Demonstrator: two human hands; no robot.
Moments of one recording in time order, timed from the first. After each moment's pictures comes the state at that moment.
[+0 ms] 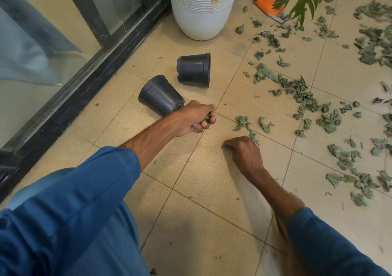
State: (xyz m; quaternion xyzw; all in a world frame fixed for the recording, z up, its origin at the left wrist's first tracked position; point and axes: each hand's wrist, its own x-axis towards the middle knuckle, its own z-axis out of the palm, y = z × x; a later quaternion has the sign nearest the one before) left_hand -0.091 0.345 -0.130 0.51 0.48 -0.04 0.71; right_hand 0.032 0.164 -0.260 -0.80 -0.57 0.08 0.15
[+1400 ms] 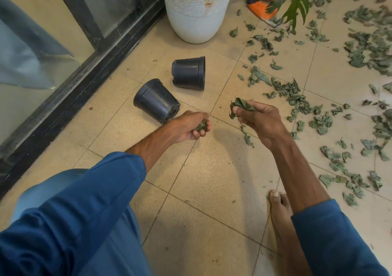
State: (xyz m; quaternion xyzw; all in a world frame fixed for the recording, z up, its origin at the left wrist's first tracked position) left_hand -0.090 0.346 -0.156 0.47 0.48 -0.06 0.74; right_hand 0.079 0.209 -0.141 -0.66 -0.15 0.43 0.60
